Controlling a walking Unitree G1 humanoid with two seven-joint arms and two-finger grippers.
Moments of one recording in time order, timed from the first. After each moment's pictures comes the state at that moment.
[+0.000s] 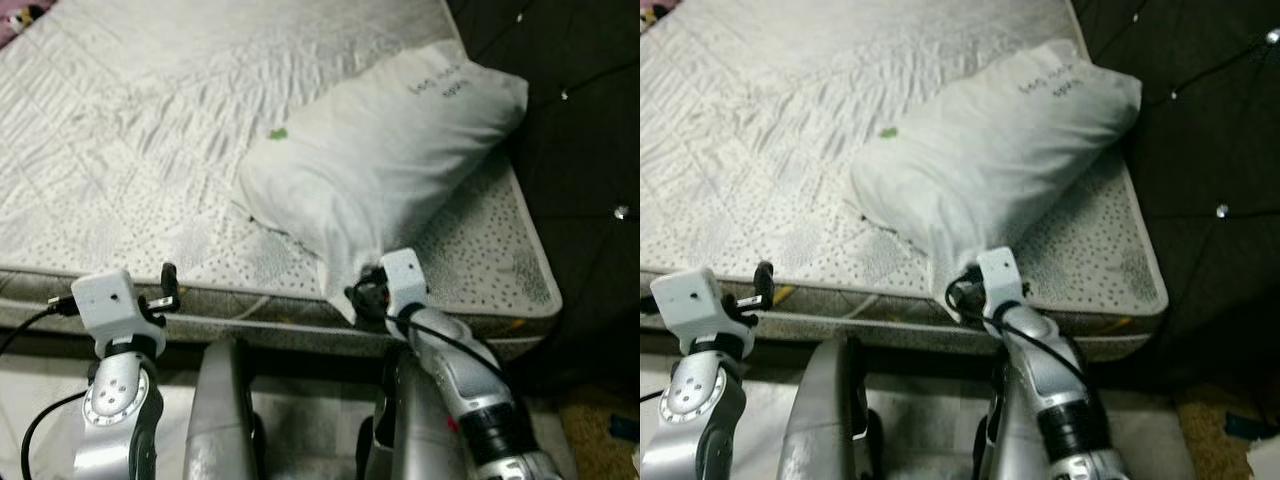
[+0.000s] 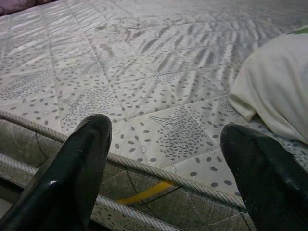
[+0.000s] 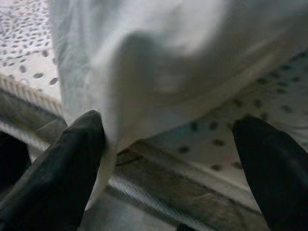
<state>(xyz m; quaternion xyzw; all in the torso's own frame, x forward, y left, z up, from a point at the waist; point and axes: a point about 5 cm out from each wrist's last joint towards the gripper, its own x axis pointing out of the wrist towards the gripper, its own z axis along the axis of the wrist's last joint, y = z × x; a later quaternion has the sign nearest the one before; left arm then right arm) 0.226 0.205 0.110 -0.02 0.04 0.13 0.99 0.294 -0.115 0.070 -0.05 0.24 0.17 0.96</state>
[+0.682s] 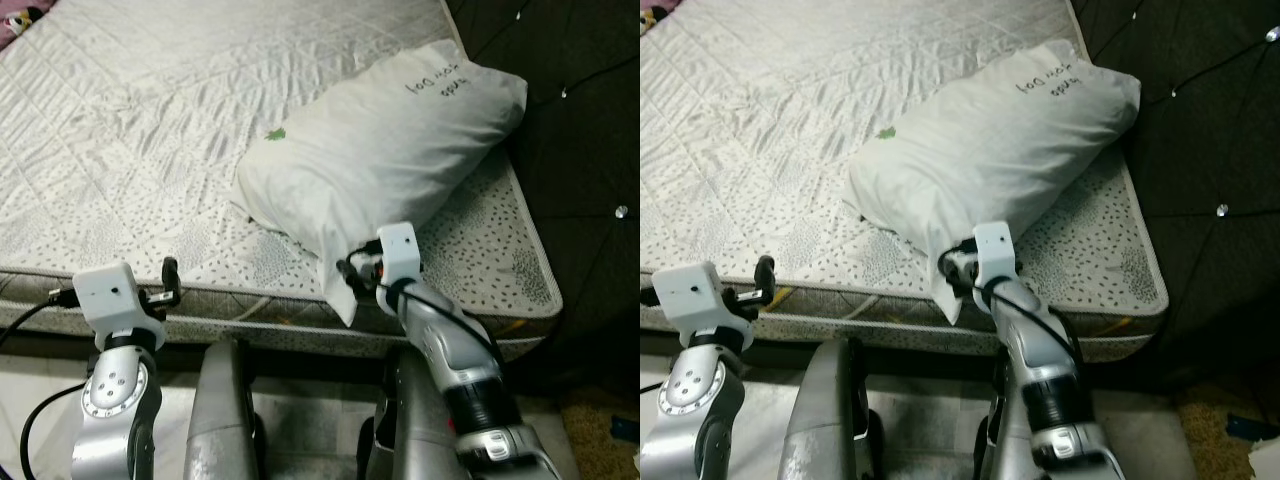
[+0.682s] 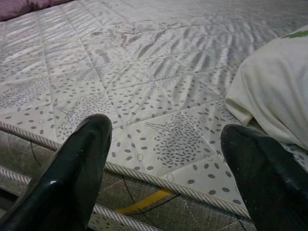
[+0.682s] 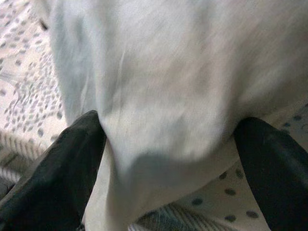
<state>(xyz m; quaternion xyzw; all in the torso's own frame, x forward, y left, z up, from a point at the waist) 0.233 0.206 0.114 -0.02 0.03 0.12 0.99 0.319 -0.095 0.094 0.01 0.22 0.14 0.97</state>
